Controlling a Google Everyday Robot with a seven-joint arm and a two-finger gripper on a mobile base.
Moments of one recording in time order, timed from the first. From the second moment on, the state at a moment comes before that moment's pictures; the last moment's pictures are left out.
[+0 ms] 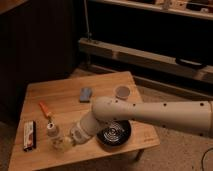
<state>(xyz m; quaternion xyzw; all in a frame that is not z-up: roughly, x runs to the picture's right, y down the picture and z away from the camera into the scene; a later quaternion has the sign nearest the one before) -0.194 0.205 0.598 -0.54 -0.21 0.38 0.72</state>
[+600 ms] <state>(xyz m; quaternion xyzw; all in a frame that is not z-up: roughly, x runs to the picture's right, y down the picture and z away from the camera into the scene) -0.239 0.187 0.666 -0.54 -0.21 0.41 0.70</state>
